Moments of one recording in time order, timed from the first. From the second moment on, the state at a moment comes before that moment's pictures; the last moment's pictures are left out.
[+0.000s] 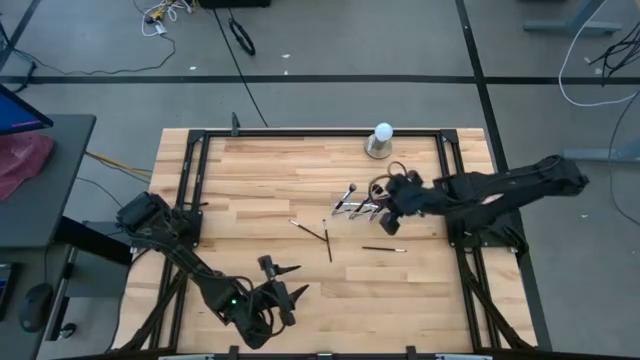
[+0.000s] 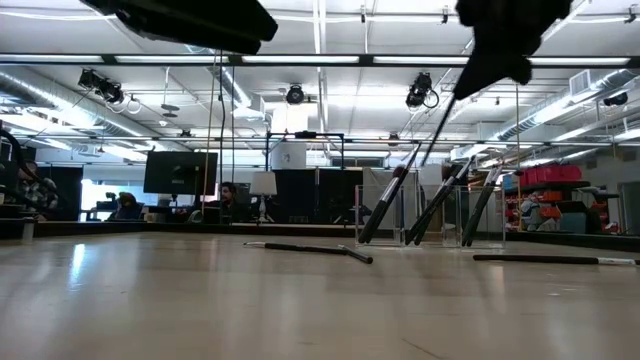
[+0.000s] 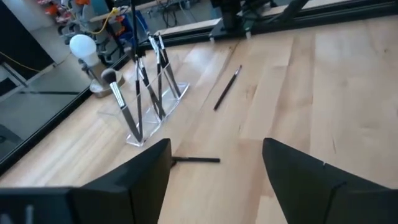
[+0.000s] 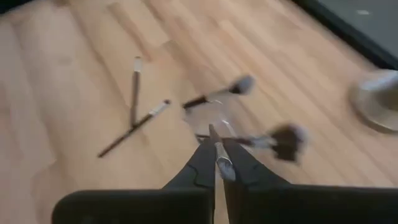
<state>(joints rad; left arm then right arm) -0.78 1.82 1.13 -0.17 -1.16 -0.54 0.17 1.13 0.96 -0.73 0.41 0.60</state>
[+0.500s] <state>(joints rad) -0.77 1.82 1.13 -0.16 -1.16 -0.55 -0.04 1.26 0.80 -0.43 0.06 0.48</state>
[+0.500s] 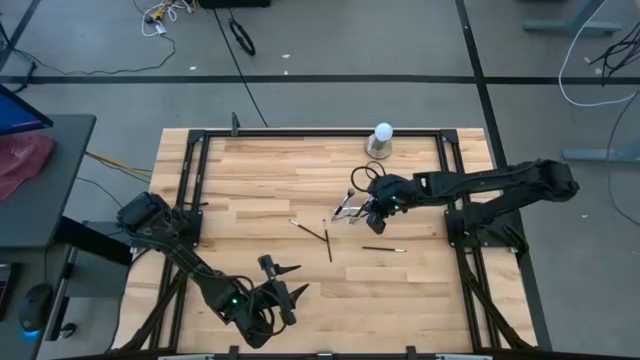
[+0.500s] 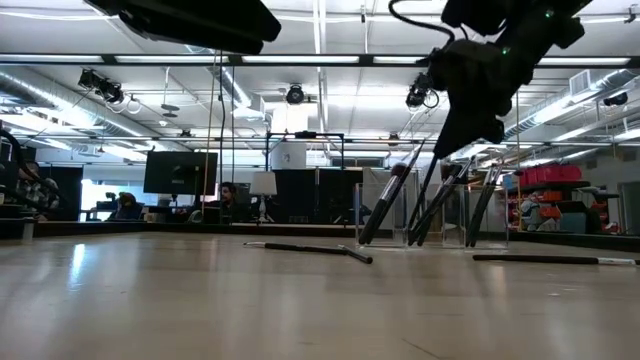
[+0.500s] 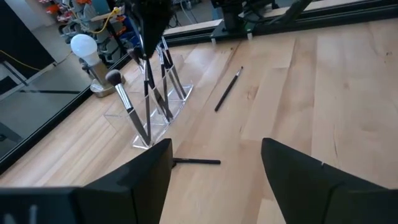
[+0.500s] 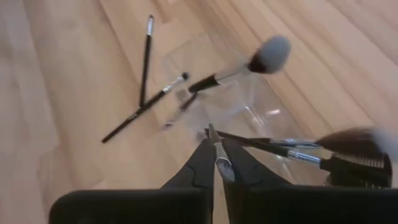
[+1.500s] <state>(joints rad) -0.75 1.82 1.13 -0.15 -1.16 -0.58 0.35 1.11 0.81 -0.29 0.36 0.36</state>
